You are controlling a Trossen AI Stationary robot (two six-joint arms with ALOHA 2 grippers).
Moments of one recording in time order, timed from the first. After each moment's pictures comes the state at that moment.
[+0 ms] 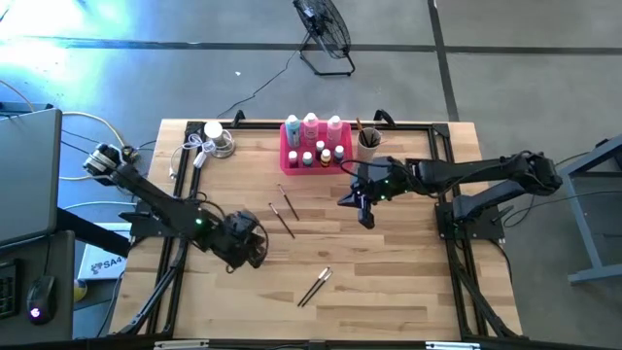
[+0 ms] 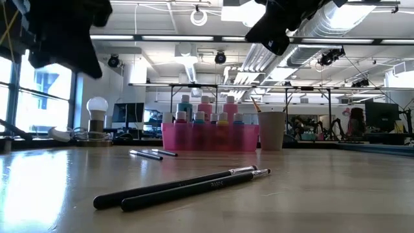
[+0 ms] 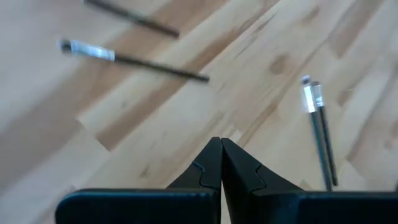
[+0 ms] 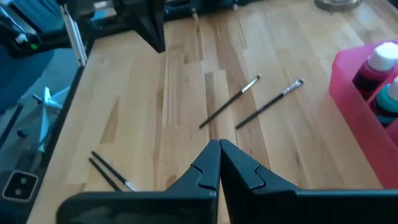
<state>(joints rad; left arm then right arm) -0.55 1.28 0.85 -0.57 -0.48 -1.28 -0.03 1.29 0.96 -0.26 -0.13 0.21</state>
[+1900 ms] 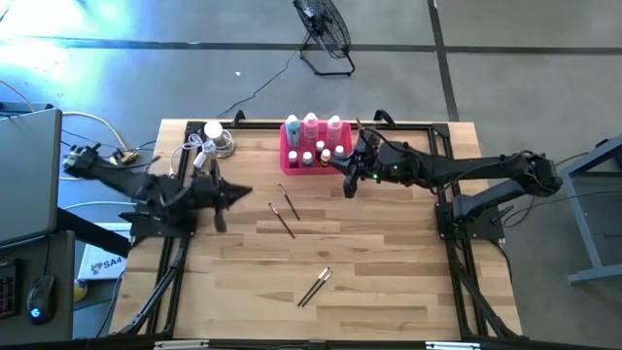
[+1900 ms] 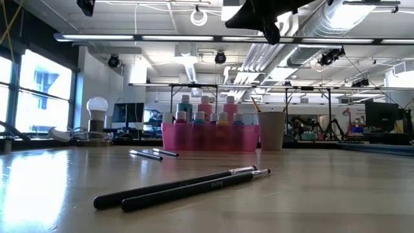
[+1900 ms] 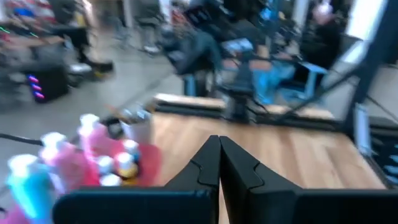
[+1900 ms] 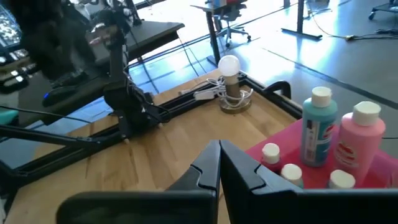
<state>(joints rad) -0.40 0.60 0.60 -0.01 -0.64 -0.06 -0.10 1.28 0.96 0.08 0.21 0.34</state>
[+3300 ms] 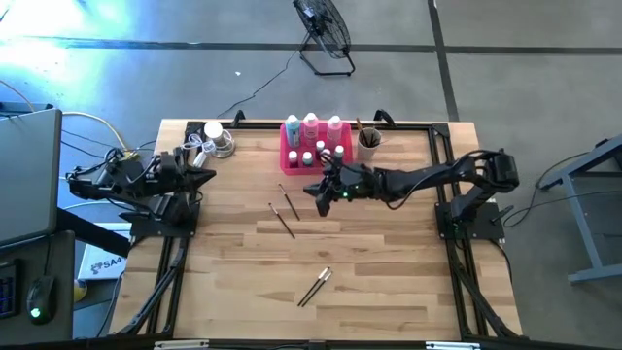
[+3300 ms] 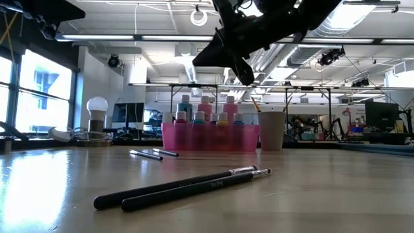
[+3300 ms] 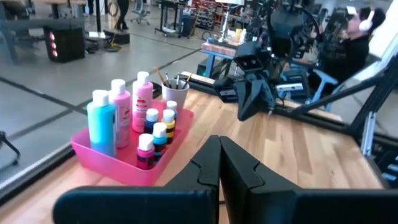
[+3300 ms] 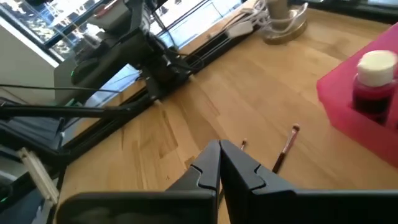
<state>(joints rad) -0.26 0.08 0.60 -0.61 -0.57 -0.26 -0.05 1.64 0.96 0.33 0.08 0.60</state>
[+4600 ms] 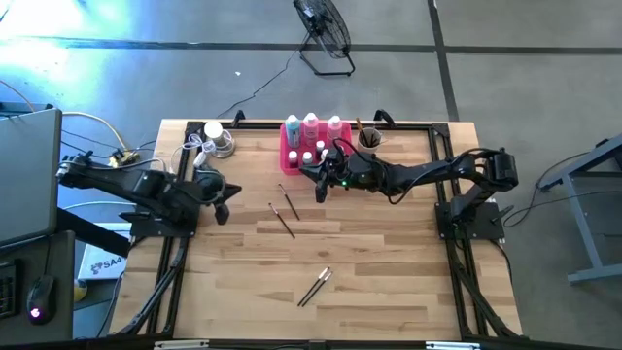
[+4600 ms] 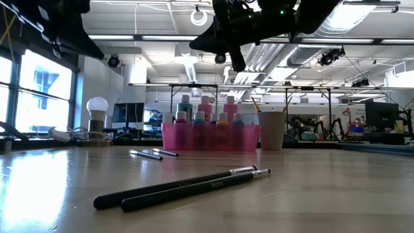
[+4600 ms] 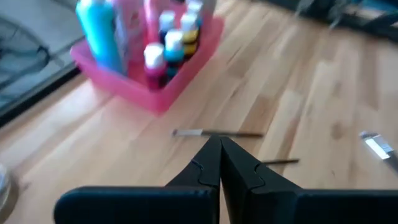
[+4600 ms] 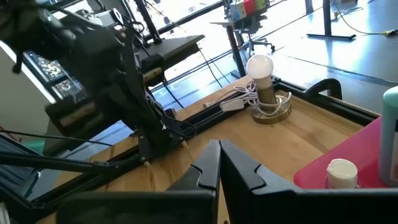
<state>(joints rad) -0.26 0.56 0.60 -0.64 -0.61 -0.52 -0.11 1.64 0.96 0.56 0.13 0.42</state>
